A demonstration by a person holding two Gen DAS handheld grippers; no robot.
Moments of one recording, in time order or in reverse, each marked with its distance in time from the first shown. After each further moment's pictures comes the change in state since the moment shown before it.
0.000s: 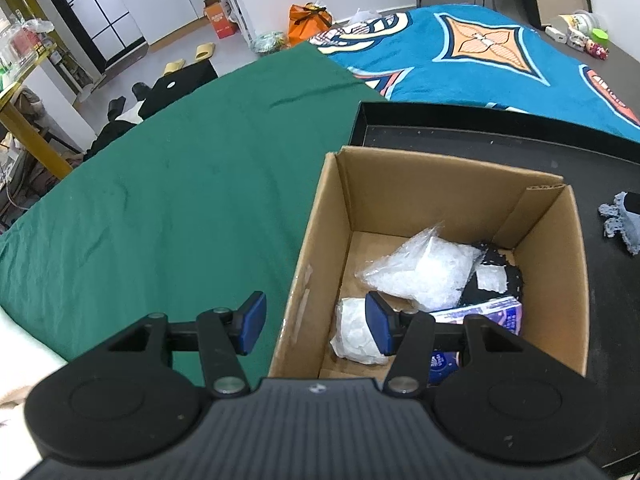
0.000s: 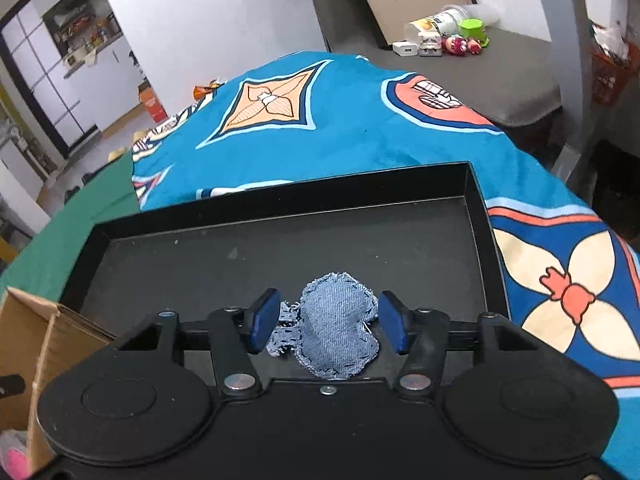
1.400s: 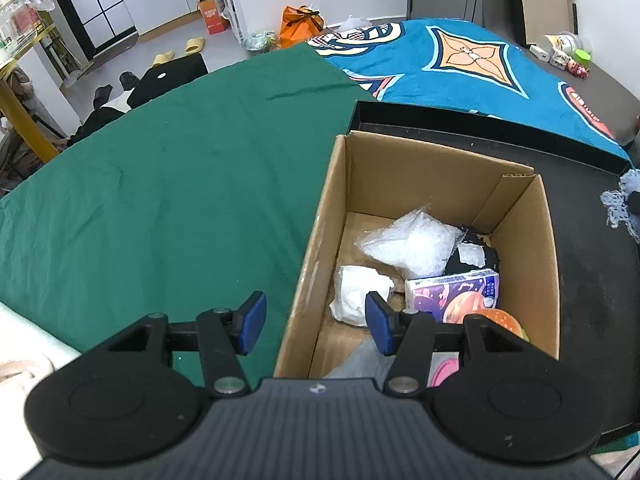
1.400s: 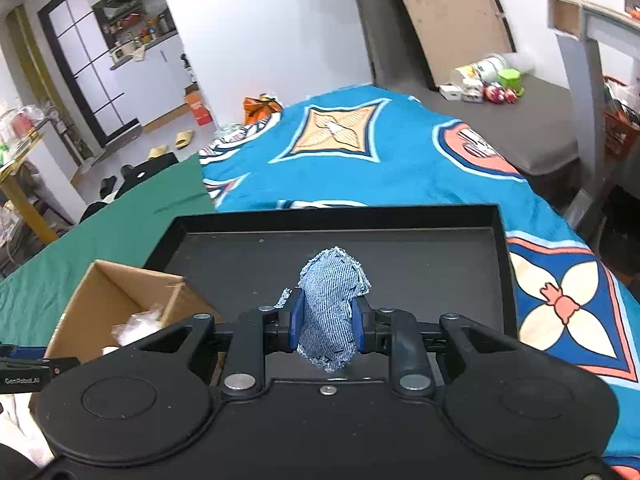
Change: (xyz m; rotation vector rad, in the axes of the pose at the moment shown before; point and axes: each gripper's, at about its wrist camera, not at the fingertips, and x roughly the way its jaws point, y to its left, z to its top) left arm -0.028 0.027 -0.024 -0.048 -0.020 -0.102; right arm -0.072 0.043 -0.005 -0.113 -0.051 0.063
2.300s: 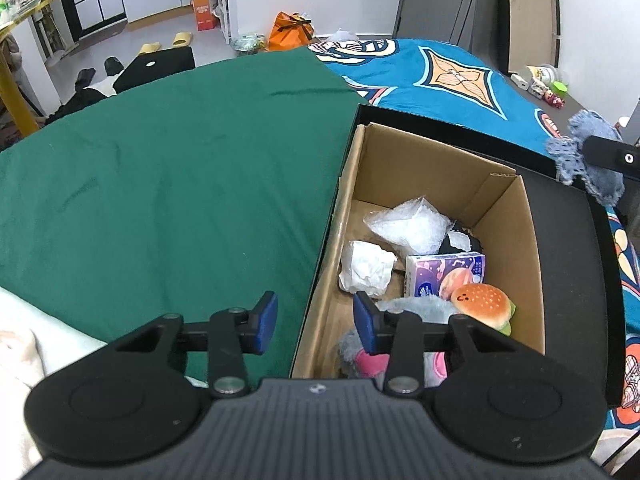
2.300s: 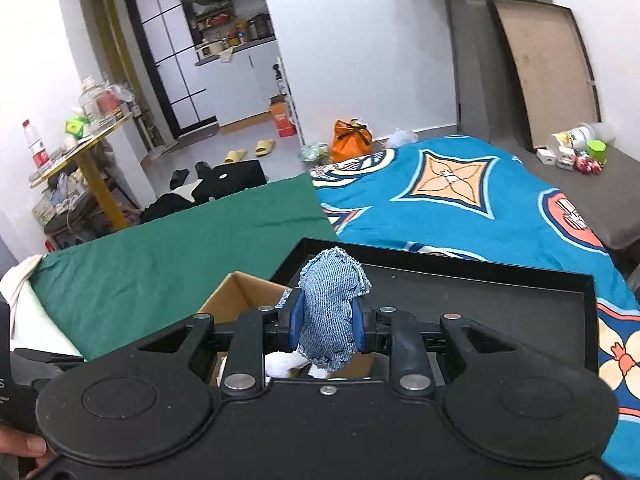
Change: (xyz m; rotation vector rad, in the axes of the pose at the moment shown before) left arm -0.013 0.044 -0.029 -0.072 -0.037 -0.143; right arm -0.038 0.103 0.014 -0.169 -0.078 0.169
